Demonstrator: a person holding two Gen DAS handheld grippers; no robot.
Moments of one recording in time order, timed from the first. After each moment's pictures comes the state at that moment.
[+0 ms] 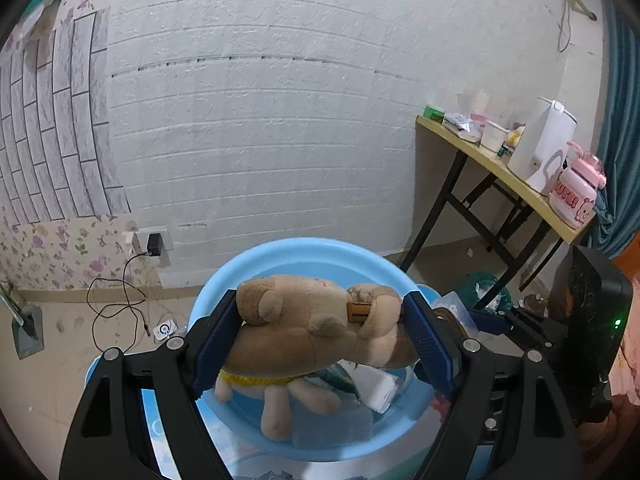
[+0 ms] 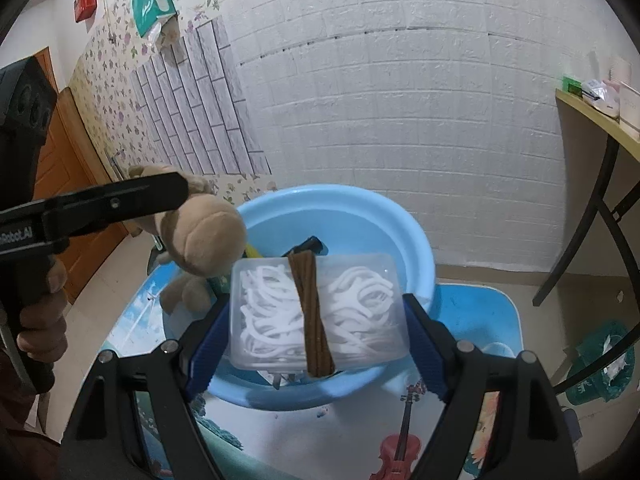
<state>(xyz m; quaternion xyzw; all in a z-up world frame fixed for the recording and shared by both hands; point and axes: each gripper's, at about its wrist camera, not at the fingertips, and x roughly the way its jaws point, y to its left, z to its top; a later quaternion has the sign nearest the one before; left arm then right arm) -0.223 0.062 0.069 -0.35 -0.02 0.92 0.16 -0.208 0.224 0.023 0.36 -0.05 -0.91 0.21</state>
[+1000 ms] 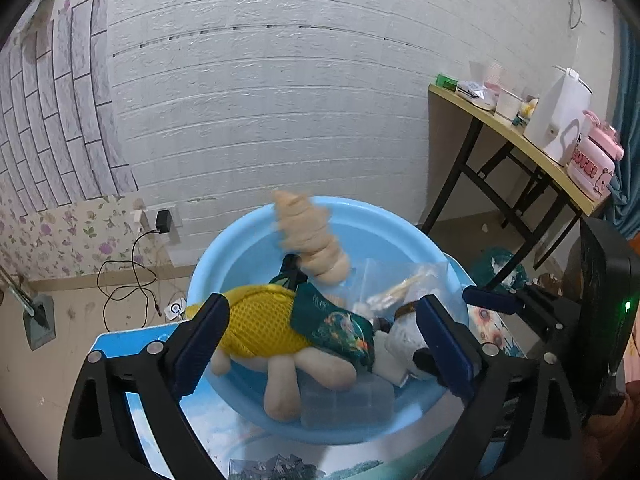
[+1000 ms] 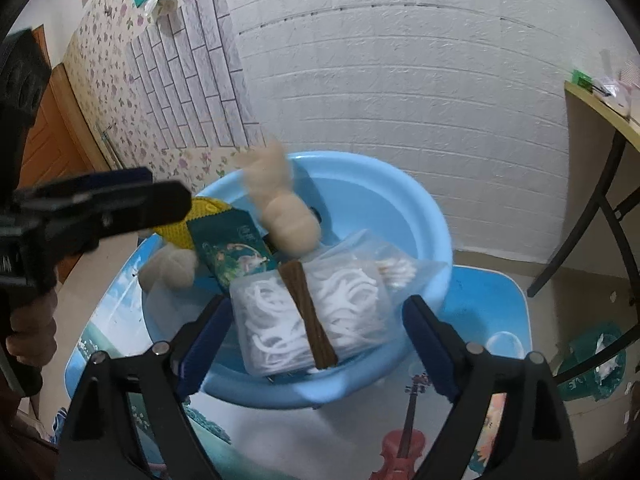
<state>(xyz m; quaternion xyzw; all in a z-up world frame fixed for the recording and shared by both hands) -0.218 0.068 0.037 -0.40 0.00 0.91 0.13 -0.215 0.210 -0.001 0.39 -0.02 -0.90 0.20</state>
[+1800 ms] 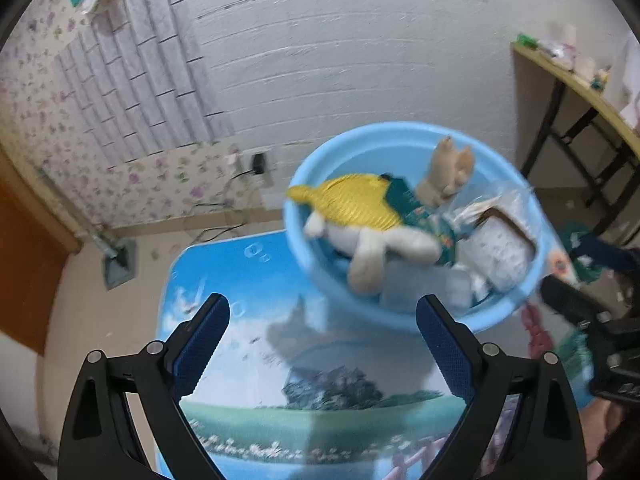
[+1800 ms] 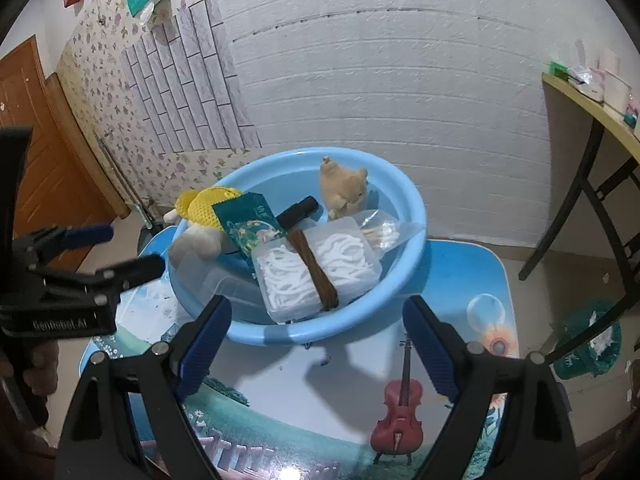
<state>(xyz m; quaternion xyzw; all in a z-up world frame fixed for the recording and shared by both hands) -0.164 0.054 0.015 -0.46 0.06 0.88 -0.06 -0.173 0.217 0.020 0.40 -0.03 -0.90 0.17</state>
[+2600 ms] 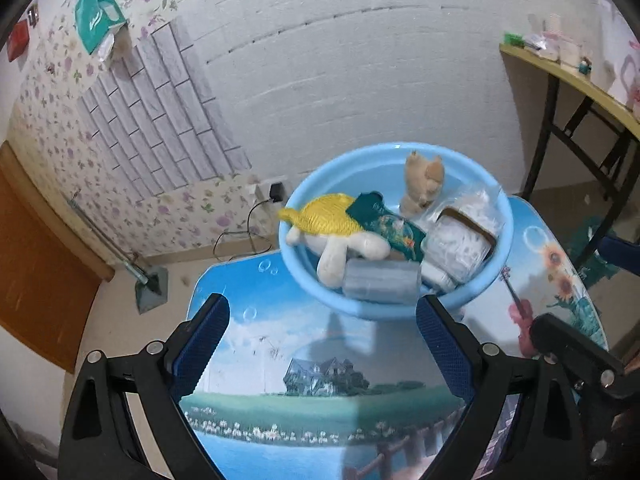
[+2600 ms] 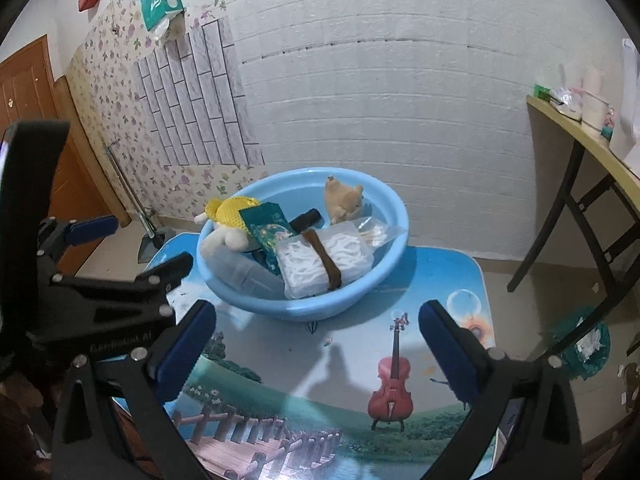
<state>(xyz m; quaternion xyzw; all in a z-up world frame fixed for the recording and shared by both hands) -0.125 0.105 0.041 -0.41 0.11 0.90 -0.08 -0.124 0.229 0.046 0.37 -0.03 -0.91 0.18</state>
